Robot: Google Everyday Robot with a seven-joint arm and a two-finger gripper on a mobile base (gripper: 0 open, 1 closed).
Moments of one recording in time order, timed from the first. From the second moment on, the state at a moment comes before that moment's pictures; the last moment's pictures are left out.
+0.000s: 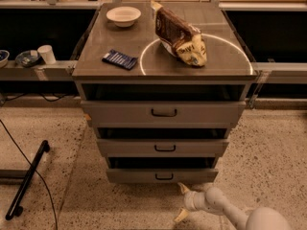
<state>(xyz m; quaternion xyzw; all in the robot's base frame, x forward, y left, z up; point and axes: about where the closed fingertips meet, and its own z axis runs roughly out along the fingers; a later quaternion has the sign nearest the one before) 0.534 -0.131 0.069 -0.57 0.71 0.20 0.35</state>
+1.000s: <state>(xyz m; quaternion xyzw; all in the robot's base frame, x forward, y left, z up) 0.564 -0.135 0.091 -0.59 0.70 0.18 0.37</state>
